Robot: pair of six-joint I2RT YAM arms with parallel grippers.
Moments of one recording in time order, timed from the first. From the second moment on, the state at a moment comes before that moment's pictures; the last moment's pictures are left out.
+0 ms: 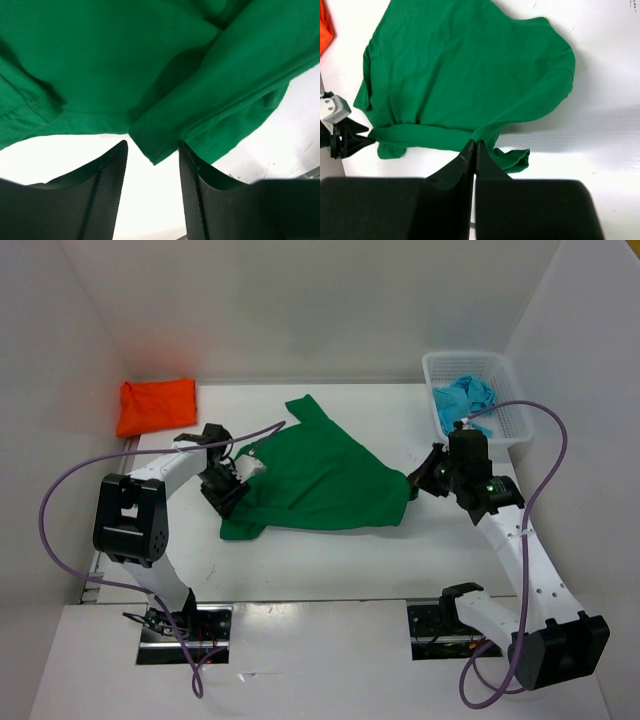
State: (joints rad) left arm -0.14 1.73 1.16 -0.90 0.18 0.68; right arm 0.19 0.99 0.96 -0.67 -0.09 0.65
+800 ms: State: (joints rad) left arm -0.09 1.75 1.69 -0.90 0.19 0.57; right arm 0.12 1.46 1.56 -0.70 -0.10 0.55
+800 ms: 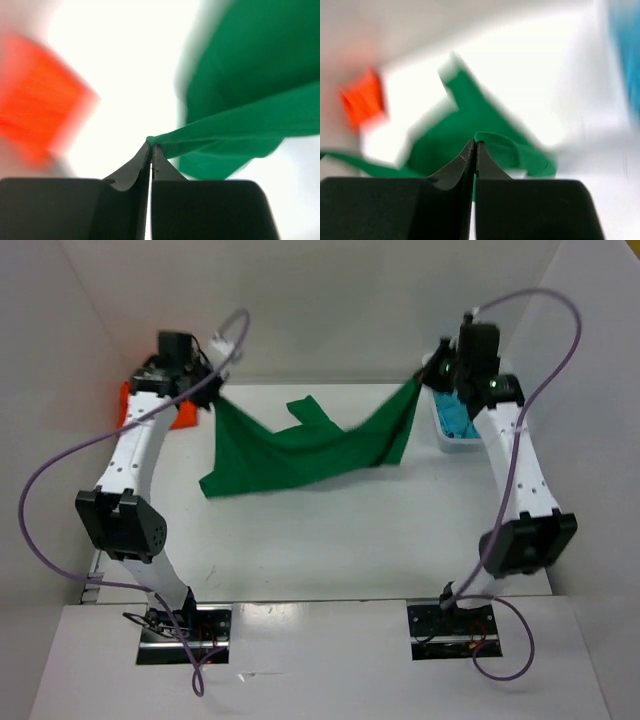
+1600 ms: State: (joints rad) left arm 0.05 1.35 1.46 -0.84 0.12 0.56; right arm 0.15 1.07 1.28 -0.72 0.00 0.50
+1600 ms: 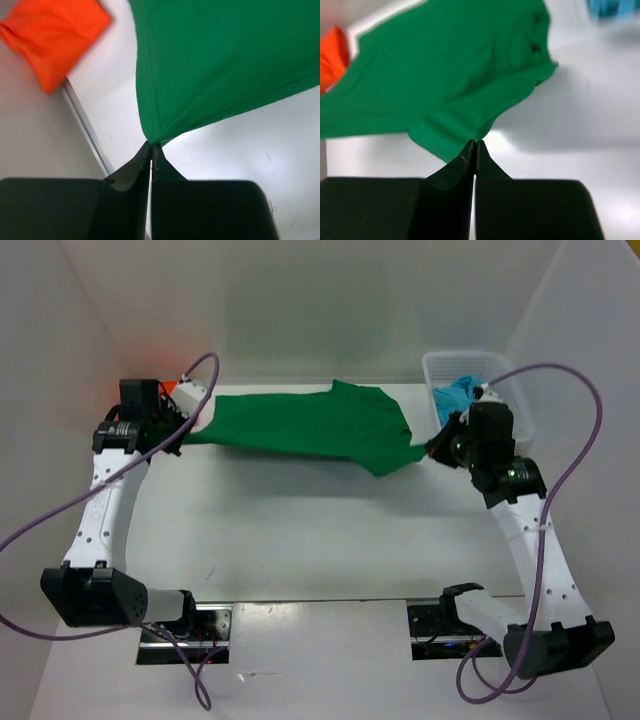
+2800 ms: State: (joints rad) left arm 0.06 1.58 2.13 -0.79 0.11 0.41; right arm 0.15 1.66 2.29 -0.72 0.03 0.45
